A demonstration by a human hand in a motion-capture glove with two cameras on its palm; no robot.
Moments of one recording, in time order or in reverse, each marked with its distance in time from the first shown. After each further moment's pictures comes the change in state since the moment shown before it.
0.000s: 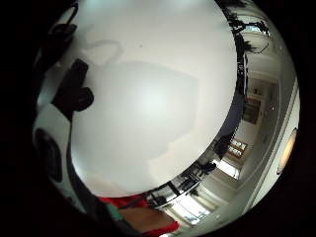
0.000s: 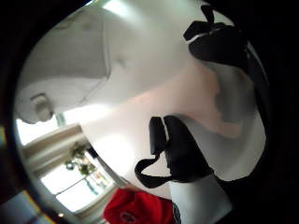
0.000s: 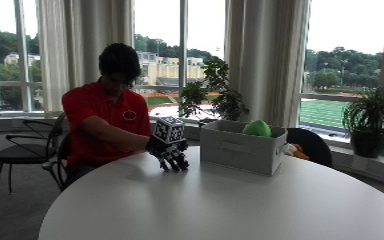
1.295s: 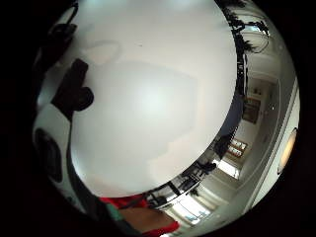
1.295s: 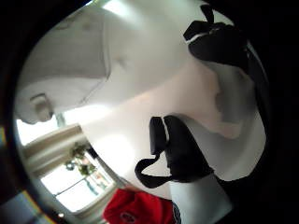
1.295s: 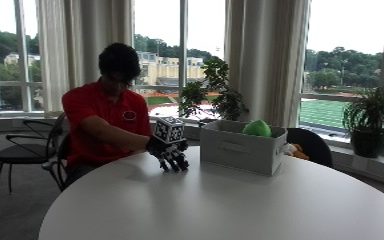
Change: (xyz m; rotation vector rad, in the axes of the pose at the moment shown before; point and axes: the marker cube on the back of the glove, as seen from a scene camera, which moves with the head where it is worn) arm -0.001 -0.001 -0.001 0.001 -0.010 0.021
